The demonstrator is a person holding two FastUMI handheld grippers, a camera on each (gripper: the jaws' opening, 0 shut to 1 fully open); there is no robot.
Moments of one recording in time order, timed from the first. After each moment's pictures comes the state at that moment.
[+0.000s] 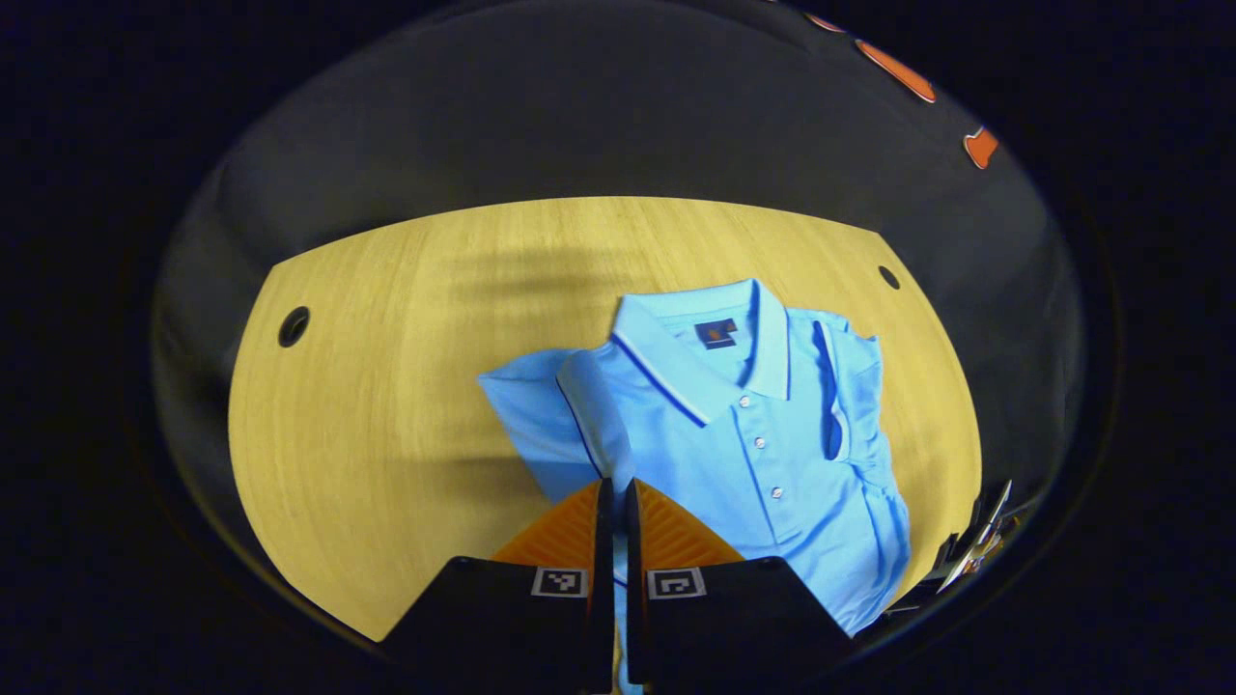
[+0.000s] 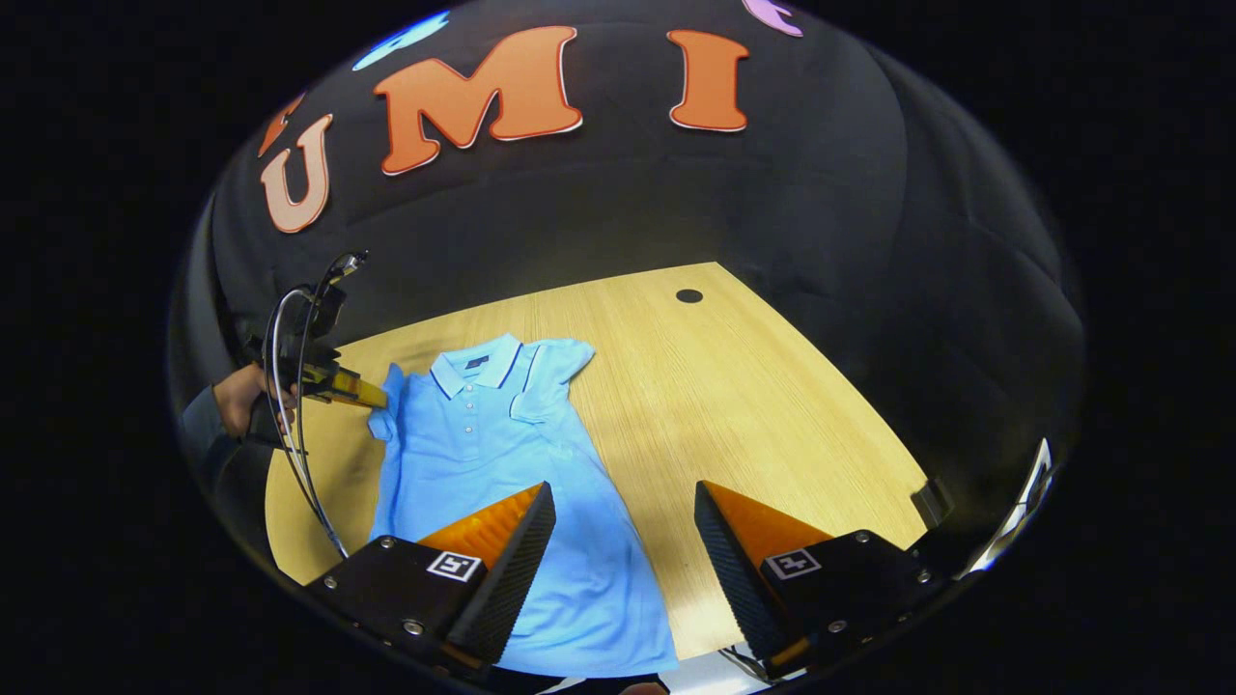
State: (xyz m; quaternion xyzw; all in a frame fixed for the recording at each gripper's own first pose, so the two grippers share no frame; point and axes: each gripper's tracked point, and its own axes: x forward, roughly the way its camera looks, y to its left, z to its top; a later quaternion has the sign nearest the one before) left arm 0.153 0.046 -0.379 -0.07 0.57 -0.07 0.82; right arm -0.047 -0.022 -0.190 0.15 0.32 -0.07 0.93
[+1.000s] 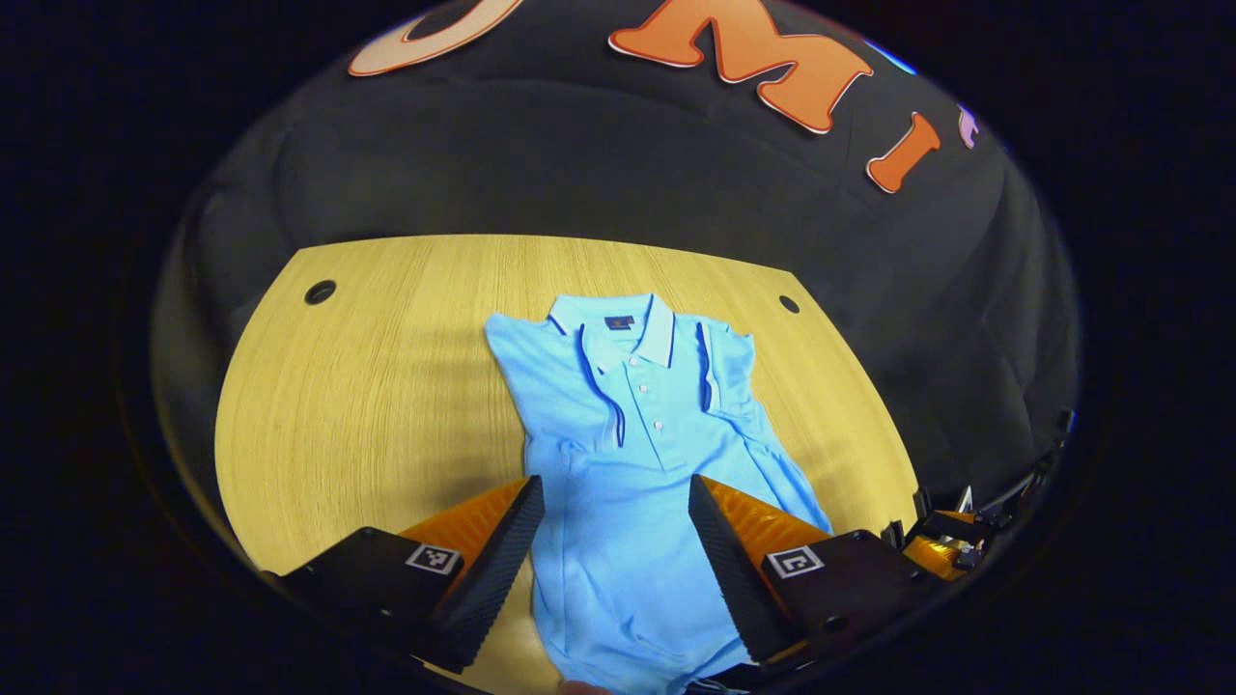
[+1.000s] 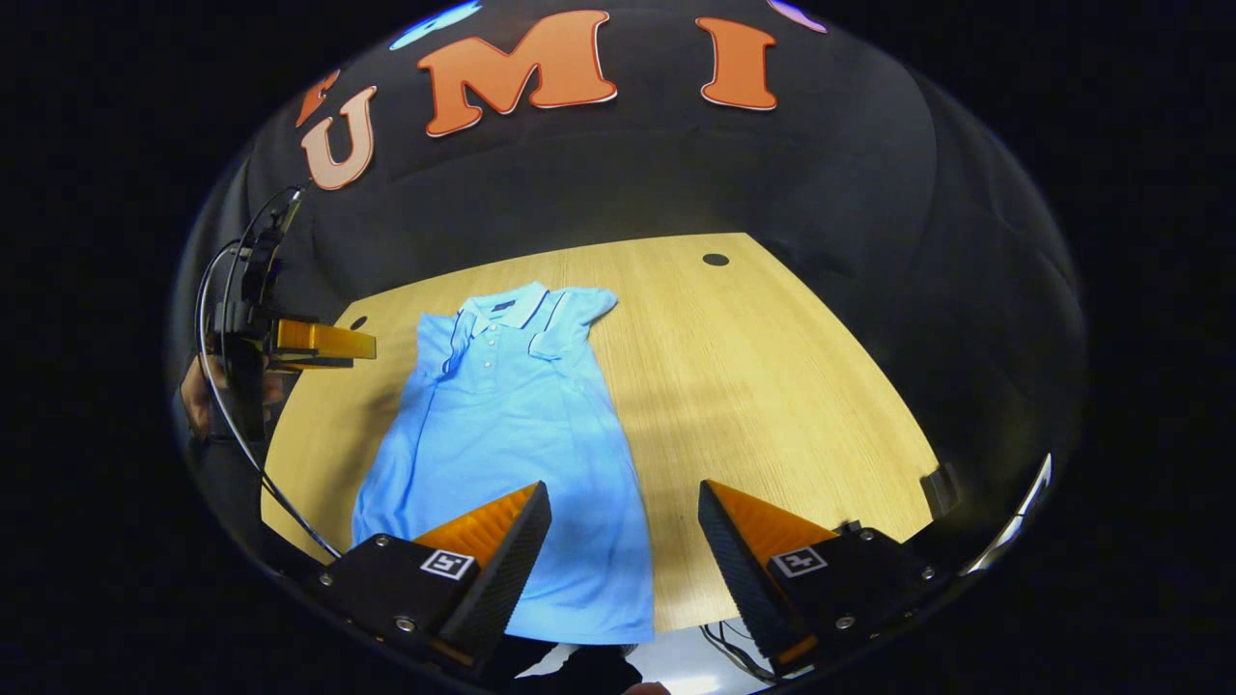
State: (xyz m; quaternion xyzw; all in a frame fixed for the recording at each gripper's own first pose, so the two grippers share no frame) left arm 0.015 0.014 -0.284 -0.12 0.48 -0.08 0.87; right arm -0.102 -0.002 -0.227 0.12 0.36 0.02 0.93
